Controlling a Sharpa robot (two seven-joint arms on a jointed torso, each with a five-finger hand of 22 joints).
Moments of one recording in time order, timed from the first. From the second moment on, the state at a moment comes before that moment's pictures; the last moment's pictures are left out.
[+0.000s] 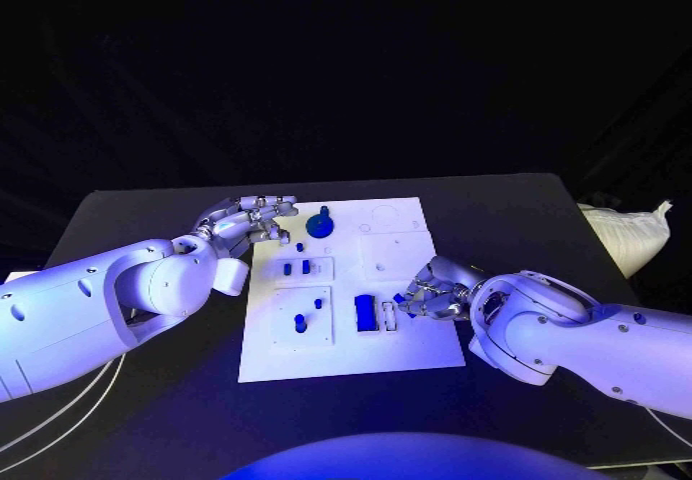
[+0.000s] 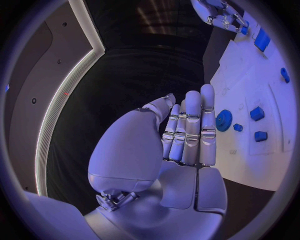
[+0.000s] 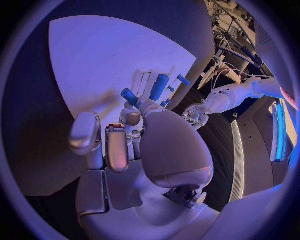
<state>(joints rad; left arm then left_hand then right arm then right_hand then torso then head) 1.12 -0.88 -0.01 1.52 0.08 -0.20 0.27 1.42 -0.09 0.38 0.03 0.13 0.94 0.21 0.16 0.11 1.00 0.13 0.28 0.11 1.15 0.04 0.93 0.52 0.16 1.14 0.14 0.50 0.95 1.01 -0.99 -0.05 1.89 -1.28 -0.39 -0.59 1.36 -0.01 0.20 0.23 0.24 1.08 0.08 0.18 0.28 1.27 0.00 0.98 1.03 1.47 -0.06 1.42 1.31 0.12 1.34 0.04 1.28 1.02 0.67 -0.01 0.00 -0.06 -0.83</state>
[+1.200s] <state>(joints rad) 1.12 -0.87 -0.01 1.53 0.08 -0.19 0.26 1.42 -0.09 0.38 0.03 0.13 0.94 0.21 0.16 0.11 1.00 0.13 0.28 0.11 1.15 0.04 0.93 0.52 0.16 1.14 0.14 0.50 0.95 1.01 -0.93 -0.05 1.85 -1.28 -0.29 -0.61 1.25 -0.03 0.23 0.26 0.29 1.12 0.07 0.20 0.30 1.36 -0.01 1.12 1.16 1.47 -0.07 1.43 1.31 0.12 1.36 0.04 1.30 1.05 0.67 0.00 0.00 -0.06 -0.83</state>
